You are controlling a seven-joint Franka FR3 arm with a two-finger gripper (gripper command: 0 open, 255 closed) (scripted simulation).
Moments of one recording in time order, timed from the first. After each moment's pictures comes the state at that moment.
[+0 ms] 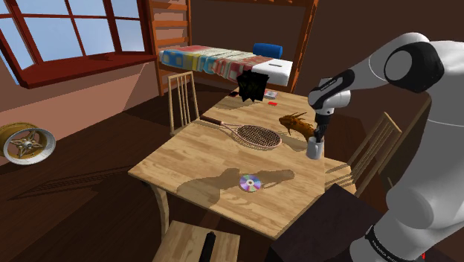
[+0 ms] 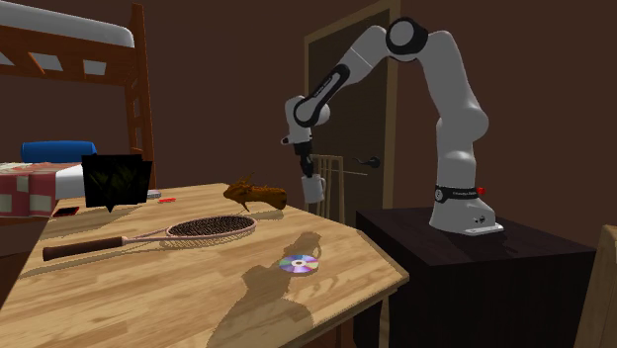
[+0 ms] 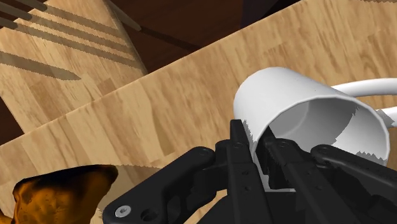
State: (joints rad) arm -0.41 0.31 -0.23 -2.06 -0.04 2.19 -0.70
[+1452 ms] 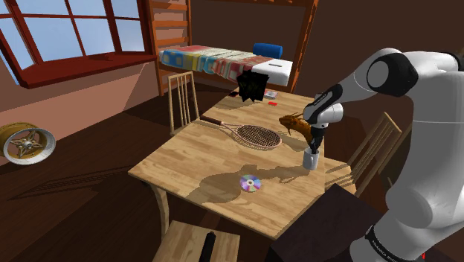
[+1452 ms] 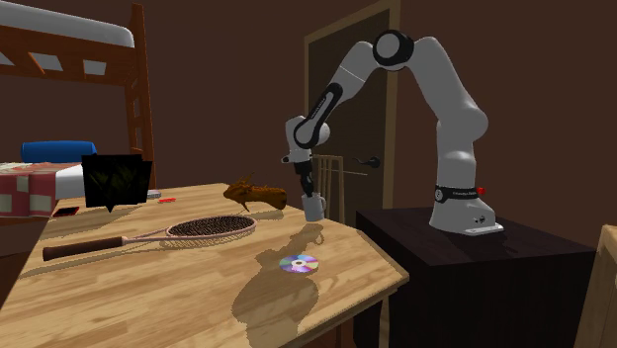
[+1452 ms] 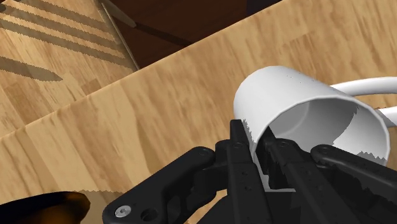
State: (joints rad) arm -0.42 0.46 -0.21 -2.07 -0.01 2.36 -0.71
